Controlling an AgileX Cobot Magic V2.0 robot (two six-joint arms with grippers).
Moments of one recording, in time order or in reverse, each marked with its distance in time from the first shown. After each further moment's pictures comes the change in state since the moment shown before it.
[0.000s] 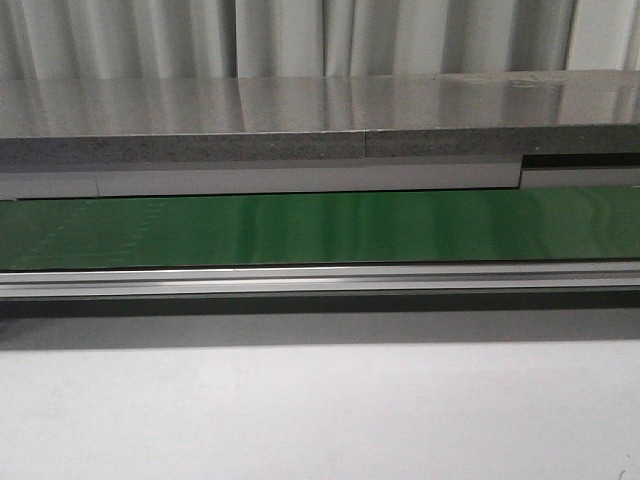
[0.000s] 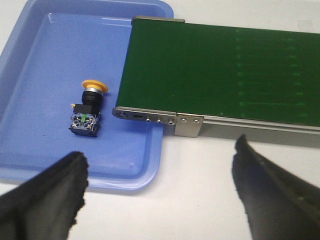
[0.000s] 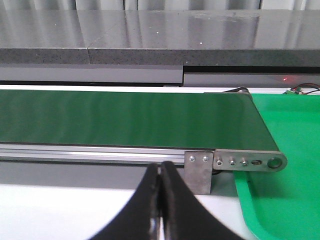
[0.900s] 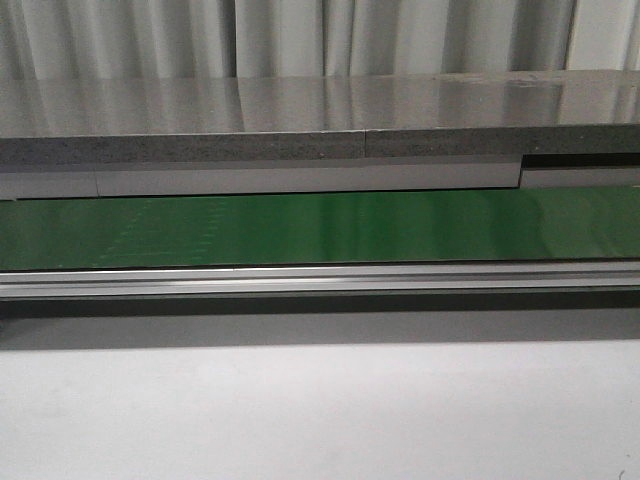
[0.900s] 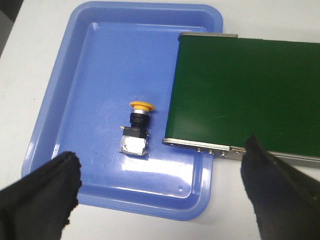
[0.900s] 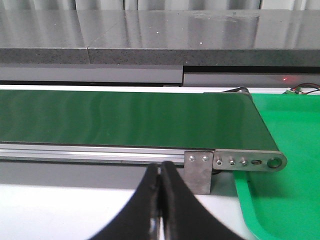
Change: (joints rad) left arm 0.141 0.349 -0.310 0.031 0.098 0.115; right arm 0.000 0.000 0.000 0.000 0.000 0.000
